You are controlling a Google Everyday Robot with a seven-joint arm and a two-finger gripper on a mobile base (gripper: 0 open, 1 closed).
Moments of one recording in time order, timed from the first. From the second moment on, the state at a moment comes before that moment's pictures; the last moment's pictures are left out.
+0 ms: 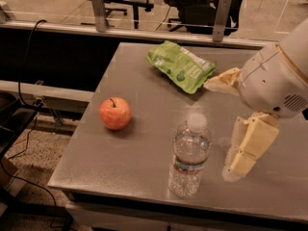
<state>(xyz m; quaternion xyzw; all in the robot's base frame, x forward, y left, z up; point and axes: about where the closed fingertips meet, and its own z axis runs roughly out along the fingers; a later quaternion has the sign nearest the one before) 0.377 -0.113 0.948 -0.67 0.69 0.15 0.23</state>
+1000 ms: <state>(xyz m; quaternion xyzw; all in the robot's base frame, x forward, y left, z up) 0.349 -0.075 0.948 -0.68 0.64 0.24 0.25</state>
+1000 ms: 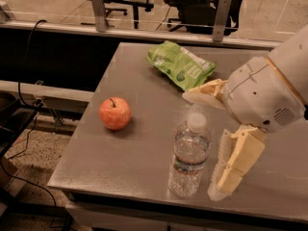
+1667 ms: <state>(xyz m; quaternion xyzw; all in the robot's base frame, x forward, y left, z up) 0.339 -0.066 0.948 -0.69 0.63 0.26 0.26</state>
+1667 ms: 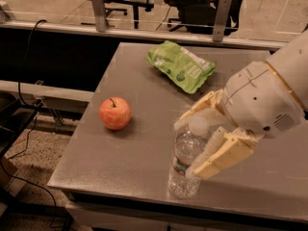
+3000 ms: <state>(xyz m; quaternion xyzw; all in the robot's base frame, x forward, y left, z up) 0.451 -0.099 0.975 -0.63 0.68 0.22 0.29</state>
